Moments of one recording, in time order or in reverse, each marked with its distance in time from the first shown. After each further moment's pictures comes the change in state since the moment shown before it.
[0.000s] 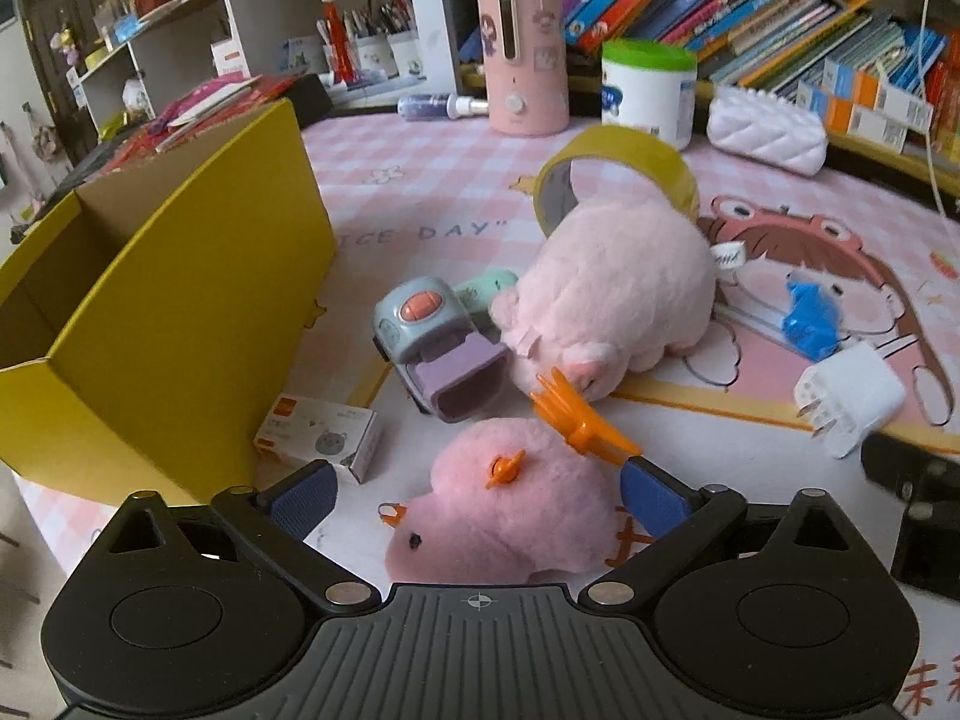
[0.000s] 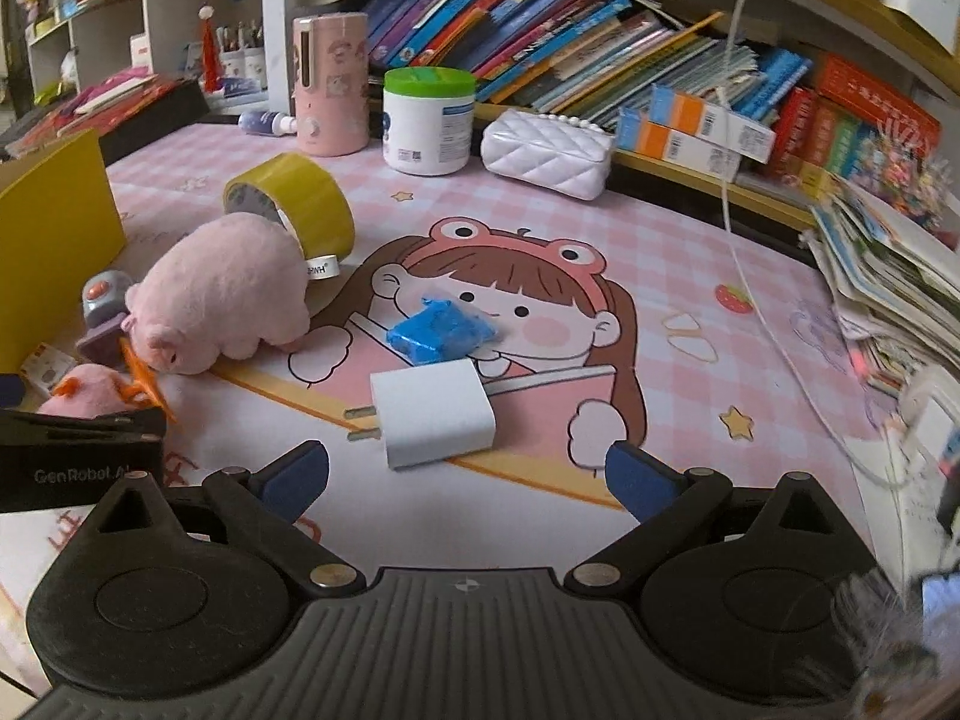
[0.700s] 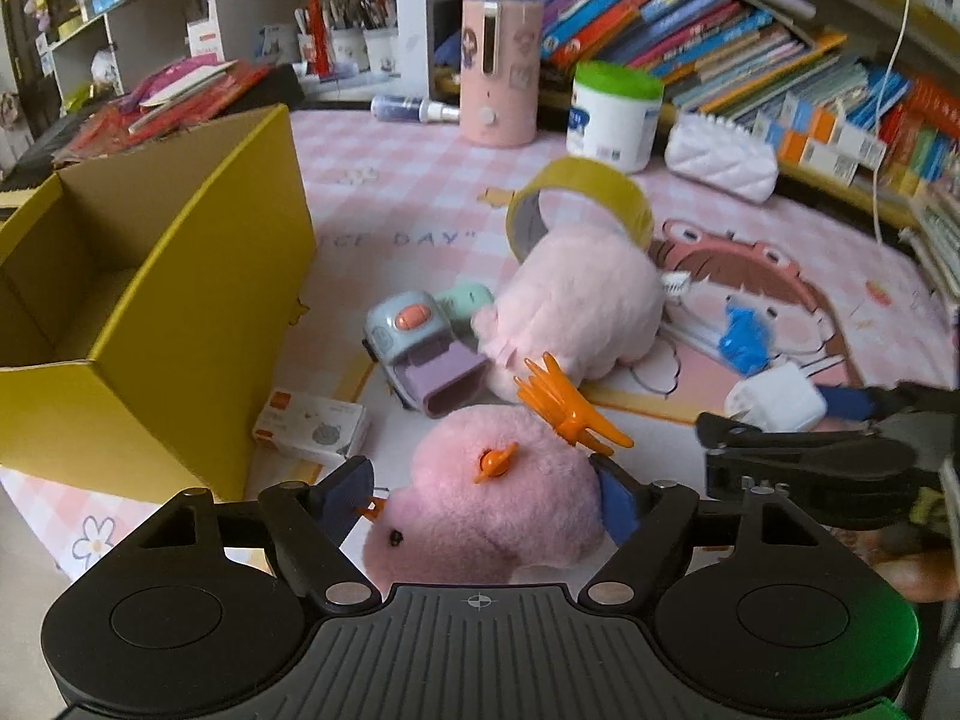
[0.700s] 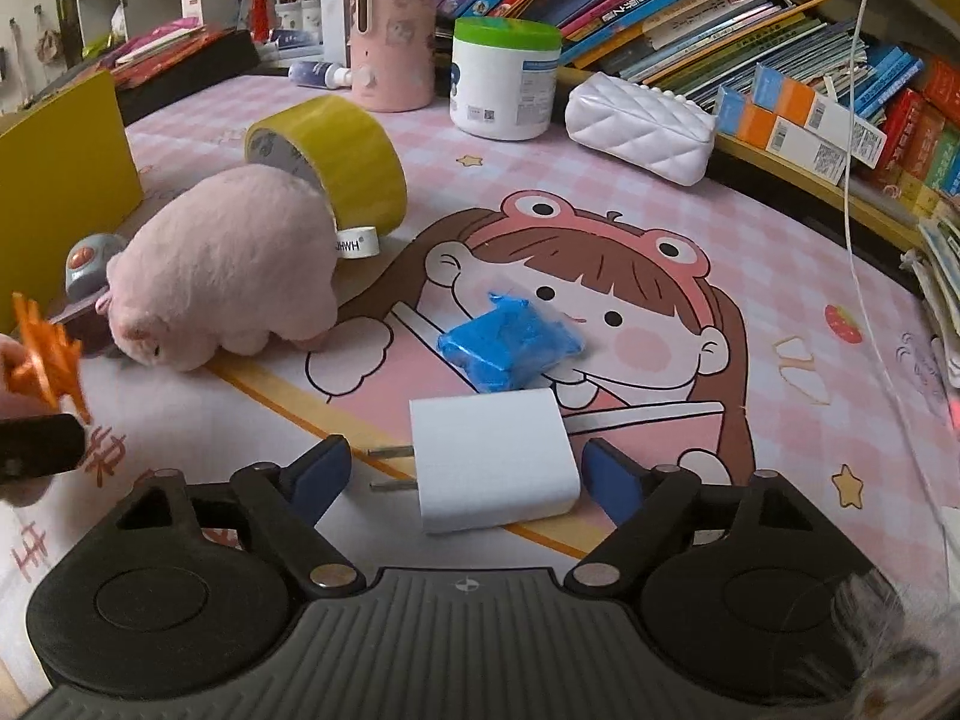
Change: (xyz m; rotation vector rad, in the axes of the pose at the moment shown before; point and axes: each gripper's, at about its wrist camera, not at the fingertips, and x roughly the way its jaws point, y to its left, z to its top) left arm -0.035 0.022 0.006 -0.051 0.004 -0.152; right arm 0.062 0.010 0.014 -0.076 0.056 0.119
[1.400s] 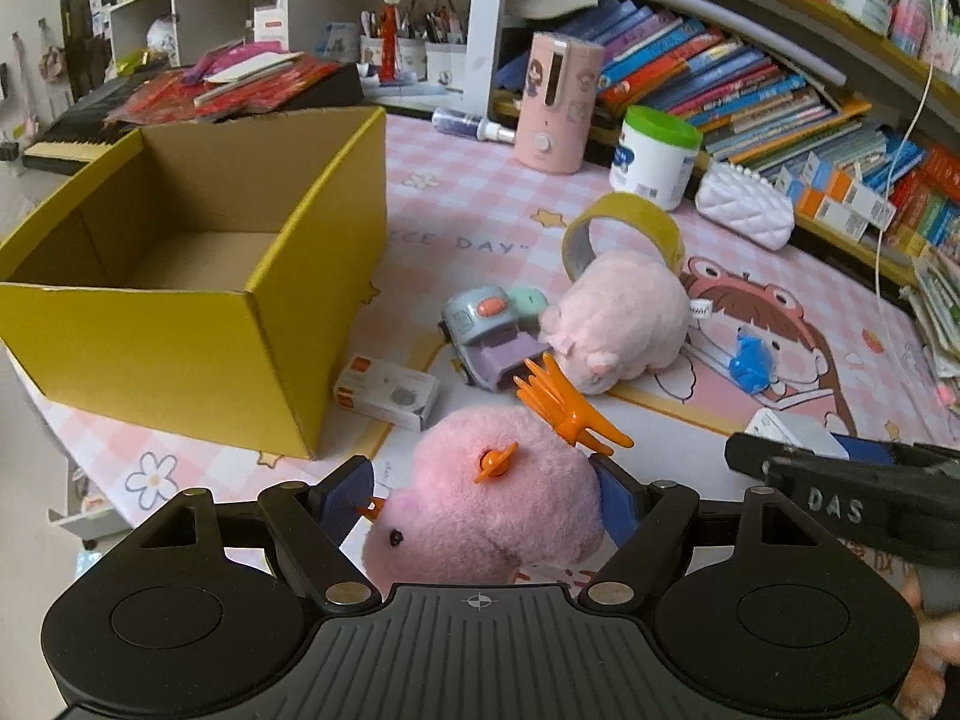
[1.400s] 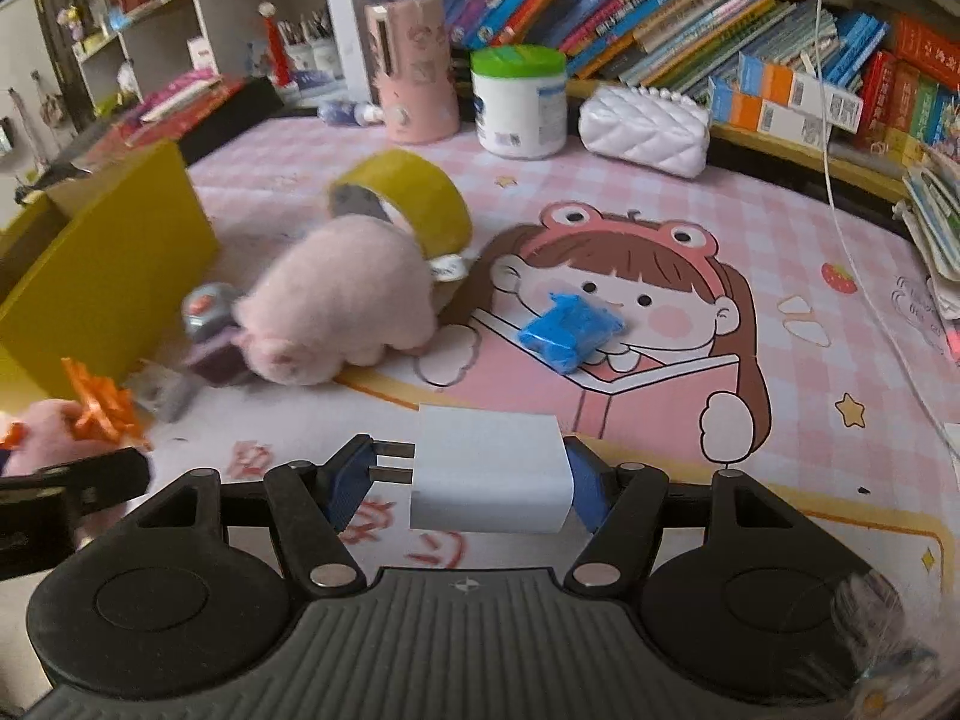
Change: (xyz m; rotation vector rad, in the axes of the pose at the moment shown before) left arm -0.039 0.036 -0.016 -0.113 -0.039 -0.002; right arm -0.067 0.023 -0.003 0.120 -0.012 0.084
